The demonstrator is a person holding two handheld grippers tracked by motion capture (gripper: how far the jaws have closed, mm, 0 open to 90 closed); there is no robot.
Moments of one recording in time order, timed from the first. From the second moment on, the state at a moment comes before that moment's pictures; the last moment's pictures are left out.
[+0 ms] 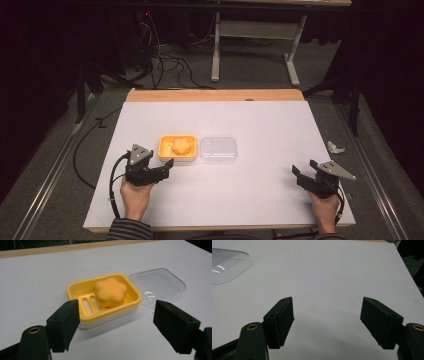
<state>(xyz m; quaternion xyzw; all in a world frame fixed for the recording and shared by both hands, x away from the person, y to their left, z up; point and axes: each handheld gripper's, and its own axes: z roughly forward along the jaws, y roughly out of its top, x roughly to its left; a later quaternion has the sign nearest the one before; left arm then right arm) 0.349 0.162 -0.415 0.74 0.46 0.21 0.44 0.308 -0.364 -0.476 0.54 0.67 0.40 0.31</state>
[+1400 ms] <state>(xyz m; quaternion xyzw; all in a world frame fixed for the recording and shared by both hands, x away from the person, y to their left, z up) 0.332 0.147 -0.439 0.75 0.46 0.19 0.44 0.310 -0.363 -0.476 0.54 0.67 0.39 0.31</state>
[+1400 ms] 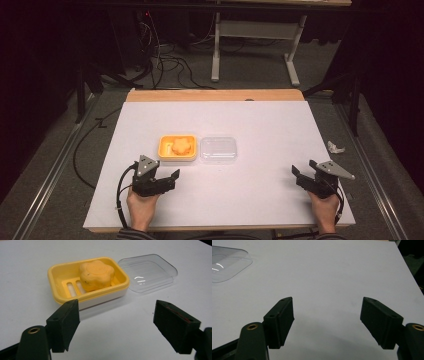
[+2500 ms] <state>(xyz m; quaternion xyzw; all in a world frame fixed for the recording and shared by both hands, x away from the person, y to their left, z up) 0.332 0.125 -0.457 0.77 0.44 0.18 0.42 0.309 -0.363 -0.476 0.54 0.67 0.39 0.31</state>
